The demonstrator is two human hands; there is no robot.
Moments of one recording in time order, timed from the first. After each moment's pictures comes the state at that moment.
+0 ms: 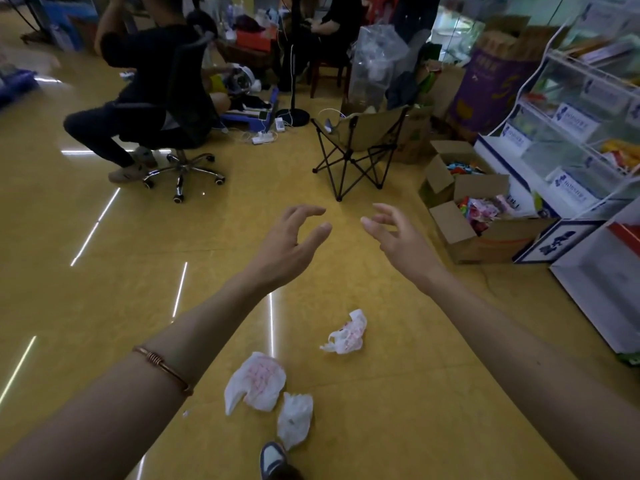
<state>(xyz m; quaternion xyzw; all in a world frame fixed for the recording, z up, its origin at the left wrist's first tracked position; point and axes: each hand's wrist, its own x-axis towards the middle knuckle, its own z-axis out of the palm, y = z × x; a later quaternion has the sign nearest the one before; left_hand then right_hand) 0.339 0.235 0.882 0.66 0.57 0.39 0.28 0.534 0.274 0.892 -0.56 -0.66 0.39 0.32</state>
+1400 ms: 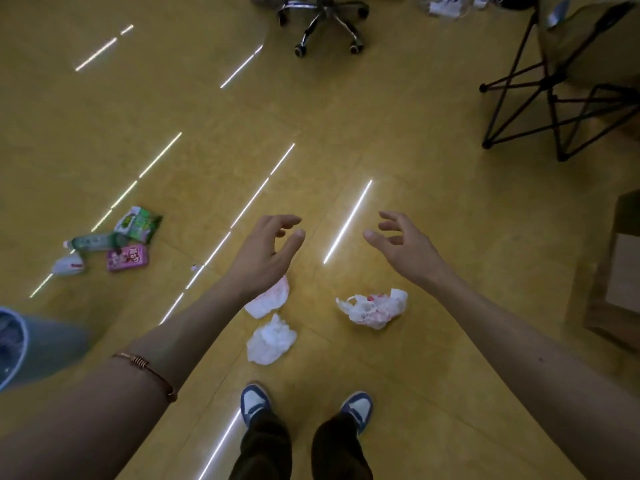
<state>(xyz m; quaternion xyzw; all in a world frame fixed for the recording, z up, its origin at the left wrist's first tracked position) 0.371 0.336 0.620 0.32 0.82 0.39 0.27 0.526 0.515 0.629 -0.42 -0.75 0.51 0.00</state>
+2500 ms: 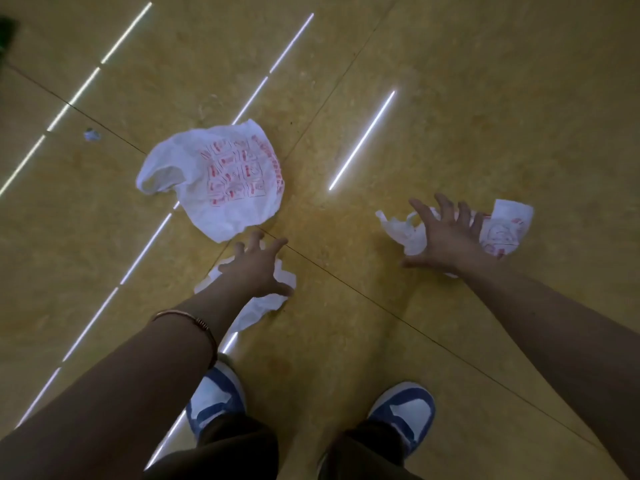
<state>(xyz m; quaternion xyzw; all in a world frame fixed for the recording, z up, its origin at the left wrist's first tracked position) 0.403 0.263 0.031 0.29 0.84 -0.04 0.46 0.572 0.516 0.060 -0.36 -0.86 0.14 -0.33</state>
